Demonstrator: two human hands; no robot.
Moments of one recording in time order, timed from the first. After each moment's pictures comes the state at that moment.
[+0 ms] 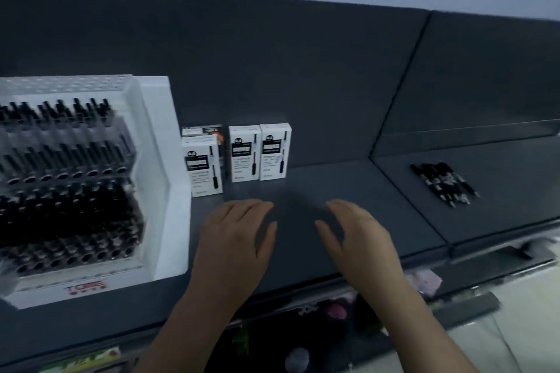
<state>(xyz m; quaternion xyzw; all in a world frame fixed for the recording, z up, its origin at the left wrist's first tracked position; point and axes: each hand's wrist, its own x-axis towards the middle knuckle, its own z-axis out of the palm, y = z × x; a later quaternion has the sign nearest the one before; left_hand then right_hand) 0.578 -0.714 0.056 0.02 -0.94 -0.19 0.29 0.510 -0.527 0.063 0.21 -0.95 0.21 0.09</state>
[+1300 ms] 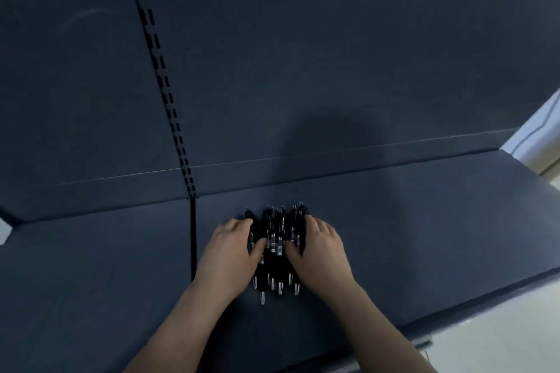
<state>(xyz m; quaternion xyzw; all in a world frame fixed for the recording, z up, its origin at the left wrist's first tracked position) 0.197 -0.349 -0.018 0.10 -0.96 -0.25 0.04 0.147 -0.190 -0.016 0.15 -0.97 0.21 -0.05</state>
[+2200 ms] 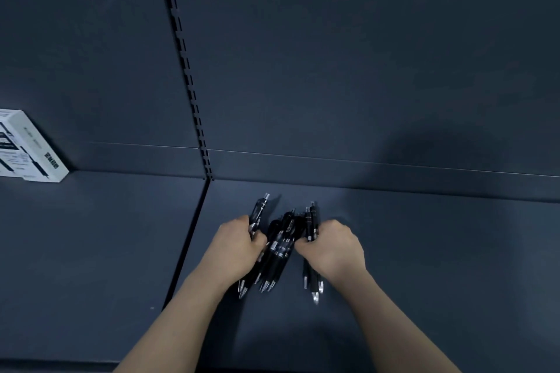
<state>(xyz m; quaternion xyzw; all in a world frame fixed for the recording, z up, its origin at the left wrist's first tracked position) 0.175 -0.308 -0.016 0.30 -0.89 -0.33 0.04 0.081 -0.163 -0.013 0.18 -0.94 0.24 -0.14</state>
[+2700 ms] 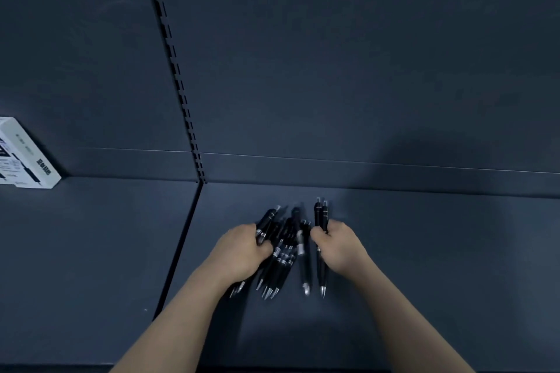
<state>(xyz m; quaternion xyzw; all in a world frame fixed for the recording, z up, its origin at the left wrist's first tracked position) 0.170 -0.295 -0.008 0.26 -0.90 -0.36 -0.06 0.063 -0.139 -0.015 0.18 -0.87 0.39 -0.23</state>
